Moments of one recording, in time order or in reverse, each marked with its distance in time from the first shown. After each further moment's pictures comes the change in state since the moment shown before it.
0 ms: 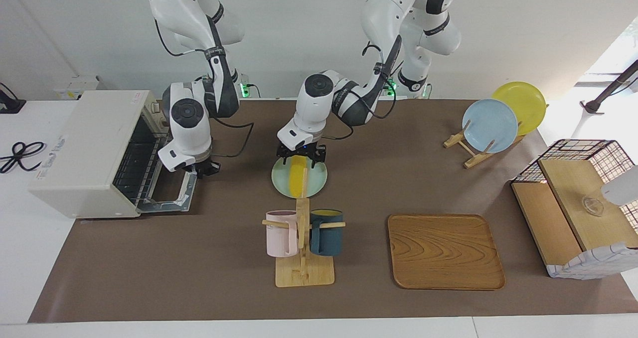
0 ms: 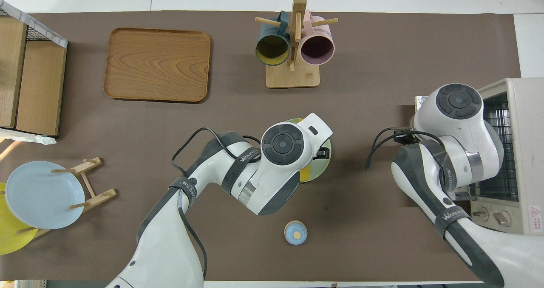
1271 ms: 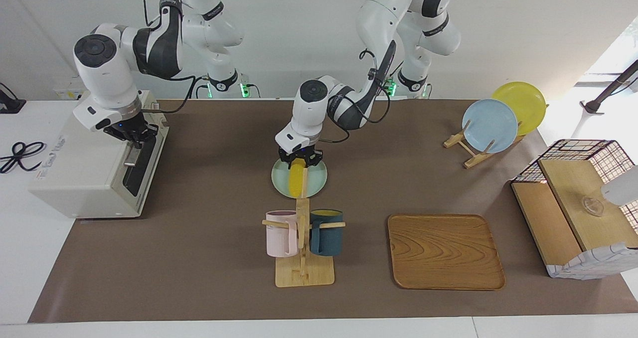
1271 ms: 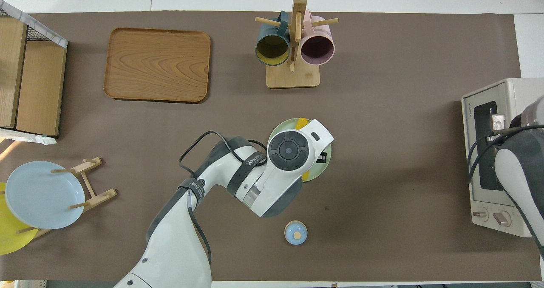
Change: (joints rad) left arm -0.021 0.019 0.014 -0.018 0.023 0.022 -0.011; right arm -0.217 -0.203 -0.009 0.113 -0.010 -0.275 -0.455
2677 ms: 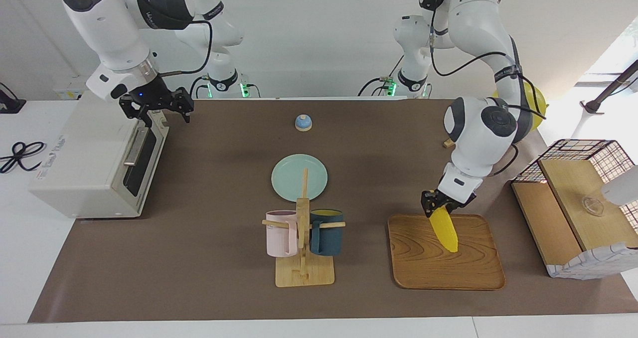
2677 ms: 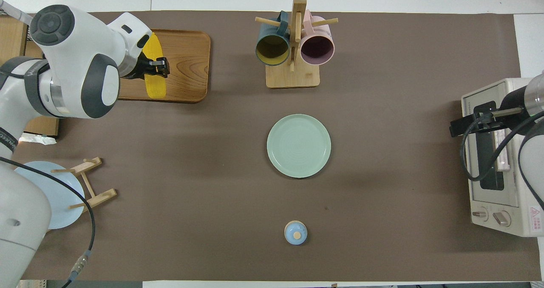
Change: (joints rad) left arm 0.581 -0.007 0.069 0.195 0.064 -0.205 0.415; right arm 0.026 -0.001 0.107 0.270 0.270 -0.215 -0.012
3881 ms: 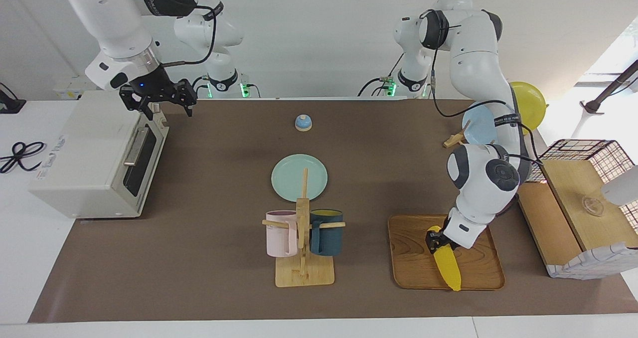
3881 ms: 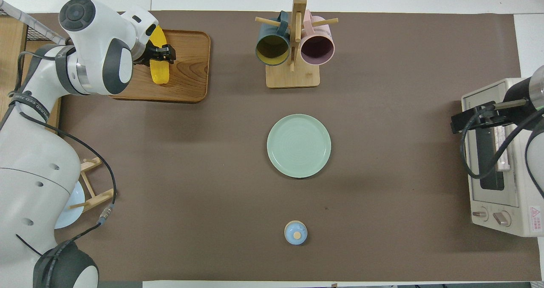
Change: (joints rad) left arm 0.070 0.265 -0.042 0.237 0.000 0.040 0.040; right arm 0.026 0.037 0.020 0.122 -0.027 -0.108 0.052
